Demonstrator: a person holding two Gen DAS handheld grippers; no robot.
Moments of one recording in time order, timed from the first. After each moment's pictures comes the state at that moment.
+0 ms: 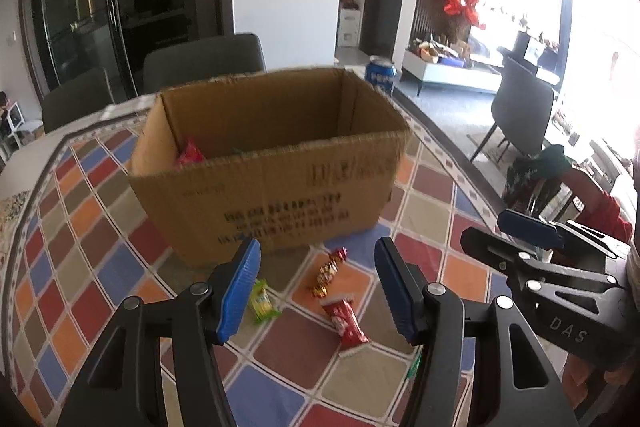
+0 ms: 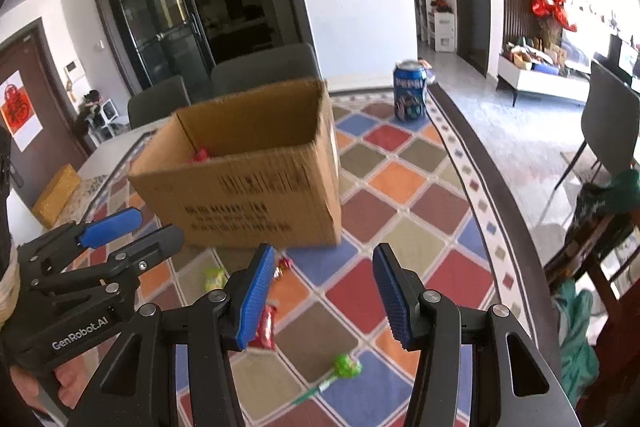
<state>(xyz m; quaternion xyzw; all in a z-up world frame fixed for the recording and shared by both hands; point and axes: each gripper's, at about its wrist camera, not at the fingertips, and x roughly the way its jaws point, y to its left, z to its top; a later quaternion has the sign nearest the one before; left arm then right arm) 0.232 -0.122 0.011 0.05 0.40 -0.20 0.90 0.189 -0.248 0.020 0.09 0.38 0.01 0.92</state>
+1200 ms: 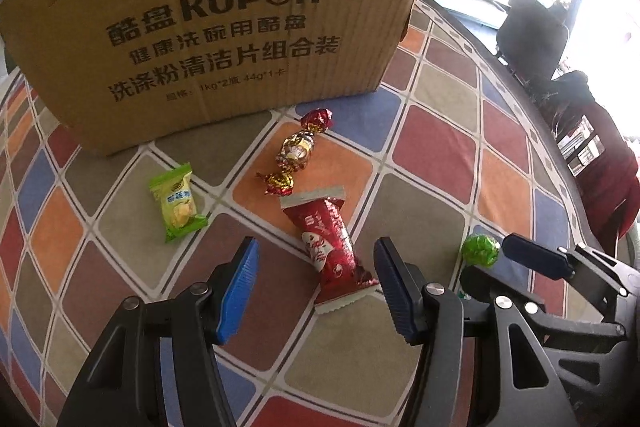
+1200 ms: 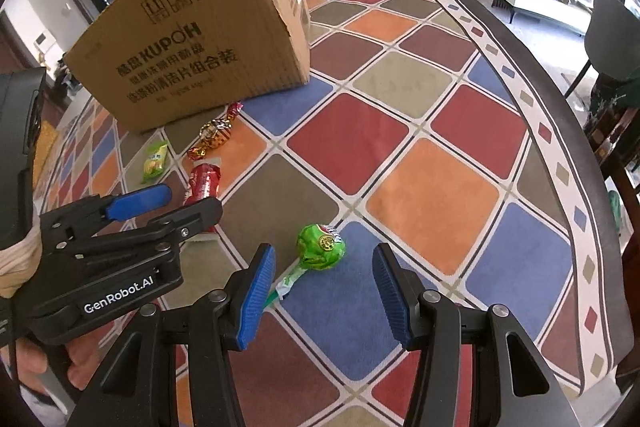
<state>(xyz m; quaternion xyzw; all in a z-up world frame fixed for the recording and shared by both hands) 0.243 -0.145 -0.106 0.06 0.53 -0.20 0.82 0.165 -0.251 -0.093 0.11 0.51 0.00 0.85</state>
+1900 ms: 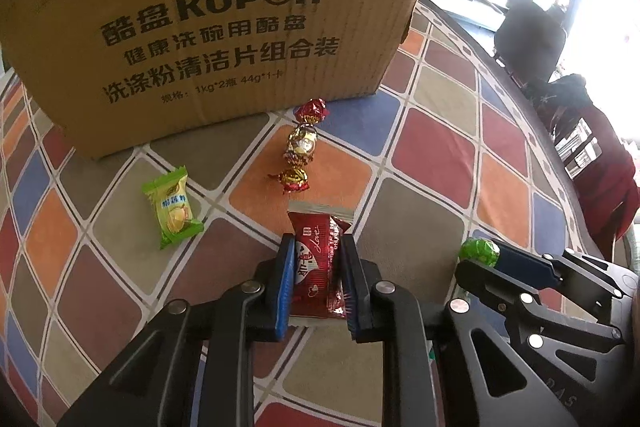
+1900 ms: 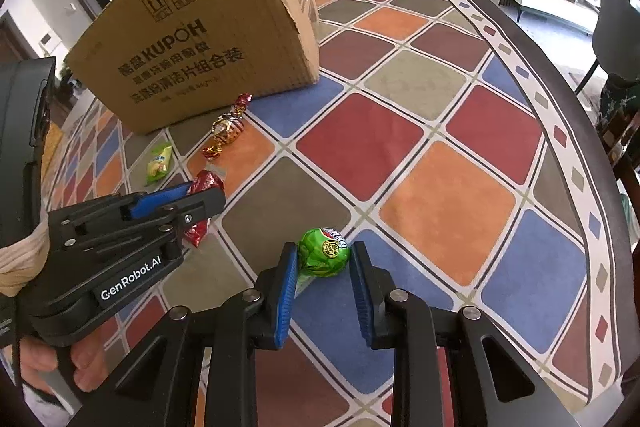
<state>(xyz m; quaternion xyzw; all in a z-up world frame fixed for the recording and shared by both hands) 0.243 -0.138 -0.104 0.05 0.53 -0.21 0.82 0.173 -0.247 -0.097 0.12 0.51 0.01 0.85</state>
